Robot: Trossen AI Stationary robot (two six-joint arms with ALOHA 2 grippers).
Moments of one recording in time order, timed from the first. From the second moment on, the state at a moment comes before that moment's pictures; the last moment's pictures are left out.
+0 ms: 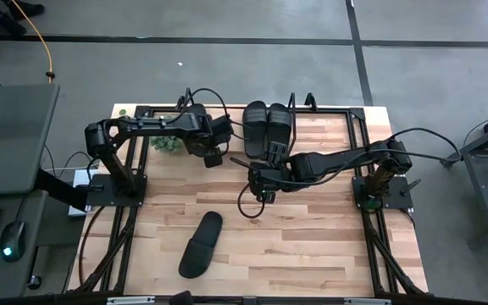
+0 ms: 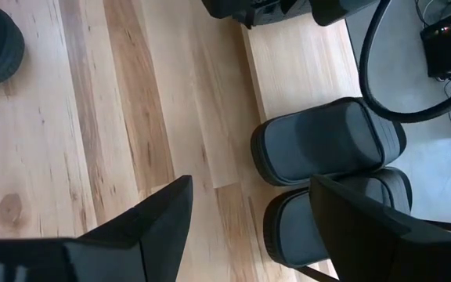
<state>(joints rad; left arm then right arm) 0.48 1.71 1.21 -0.82 -0.25 0.15 0.19 1.79 1.69 -1.04 0.57 0.18</state>
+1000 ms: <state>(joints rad) 0.42 1.37 1.21 -0.85 -0.23 0.17 0.19 1.76 1.69 -1.10 0.65 0.20</state>
